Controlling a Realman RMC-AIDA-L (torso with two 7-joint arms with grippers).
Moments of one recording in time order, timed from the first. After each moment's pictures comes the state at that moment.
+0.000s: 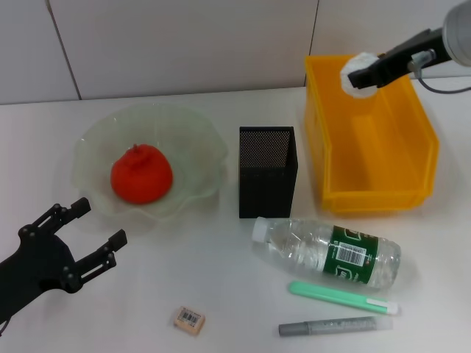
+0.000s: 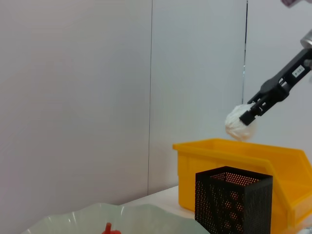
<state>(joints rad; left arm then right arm) -0.43 -2.07 -0.10 0.25 2.32 1.60 -0.65 0.67 2.07 2.08 1.47 0.44 -1.34 2.54</state>
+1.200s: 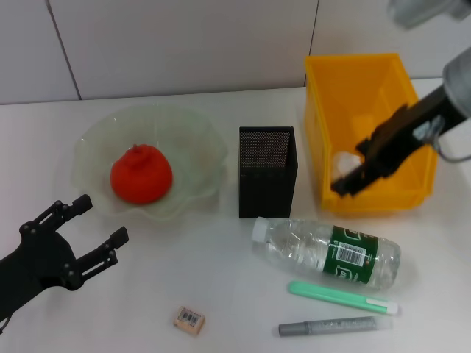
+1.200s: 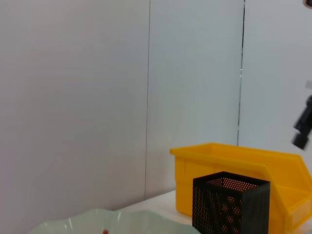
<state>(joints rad) -0.44 -2.06 -0.10 0.25 2.32 1.61 -0.65 0.72 2.06 2.07 1.55 0.56 -1.86 2.43</state>
